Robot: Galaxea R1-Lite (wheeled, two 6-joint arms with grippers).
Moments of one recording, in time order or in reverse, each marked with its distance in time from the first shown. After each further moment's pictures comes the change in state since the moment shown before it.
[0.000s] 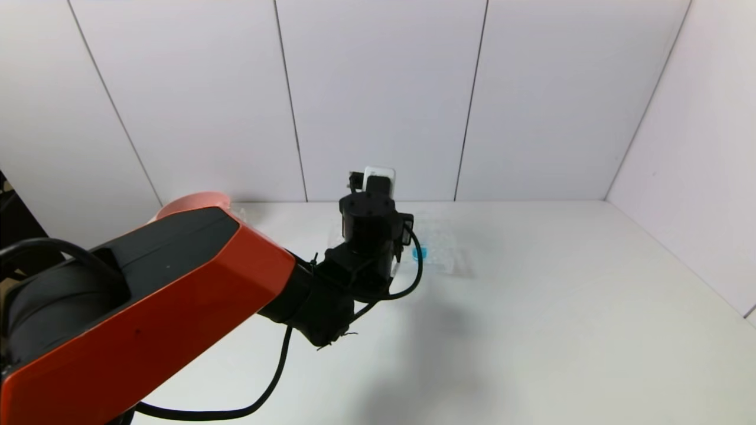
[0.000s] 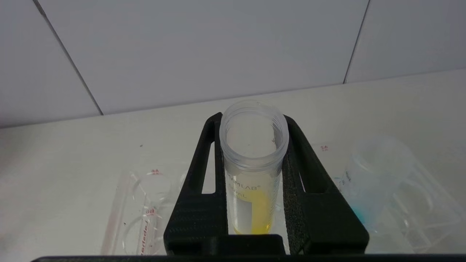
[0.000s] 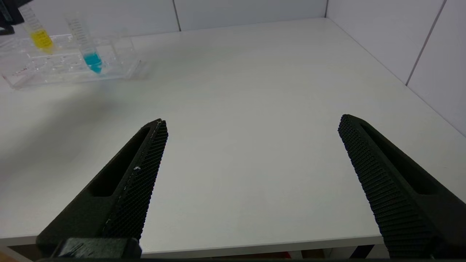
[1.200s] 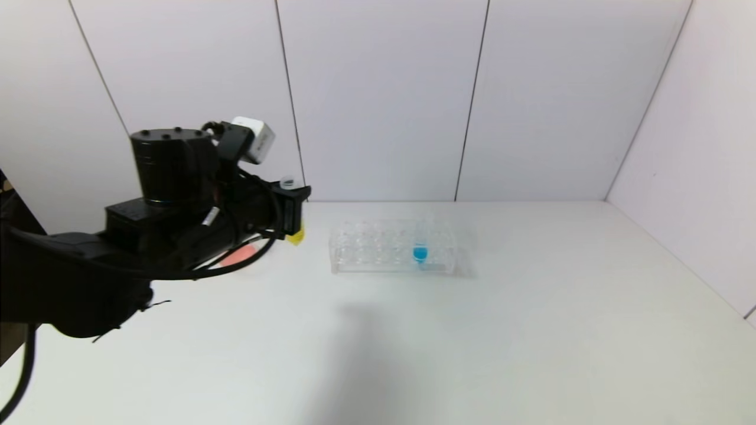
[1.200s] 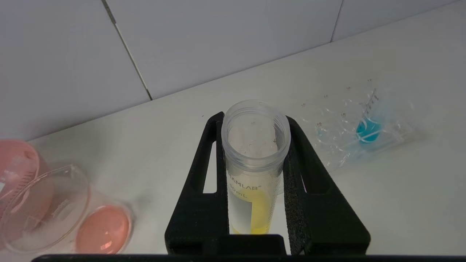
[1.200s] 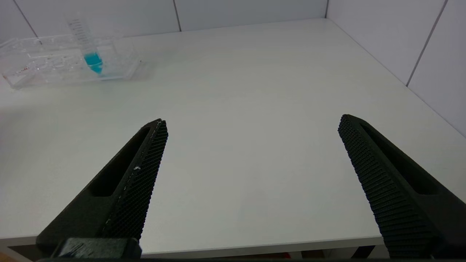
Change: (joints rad) left arm 0.333 -0.592 0.415 0.370 -0.610 0.000; right arm 0.000 0.000 0.000 0.000 0.000 0.000
